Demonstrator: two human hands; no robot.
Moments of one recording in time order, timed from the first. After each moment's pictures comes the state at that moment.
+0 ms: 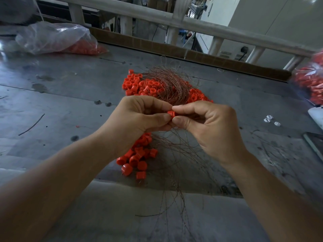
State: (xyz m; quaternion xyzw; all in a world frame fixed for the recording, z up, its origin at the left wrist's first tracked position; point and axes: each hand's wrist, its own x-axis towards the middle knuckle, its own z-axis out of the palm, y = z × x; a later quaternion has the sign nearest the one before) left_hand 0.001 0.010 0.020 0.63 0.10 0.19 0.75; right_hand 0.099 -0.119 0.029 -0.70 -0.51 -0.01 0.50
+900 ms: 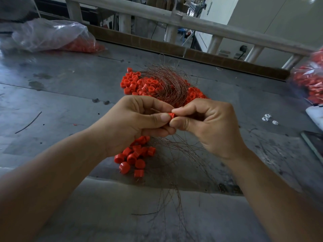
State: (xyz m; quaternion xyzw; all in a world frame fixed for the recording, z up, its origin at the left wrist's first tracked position) left_hand -0.004 0.011 0.024 0.62 0.06 0.11 0.77; right_hand 0.101 -0.119 0.031 -0.65 -0.53 0.04 0.54
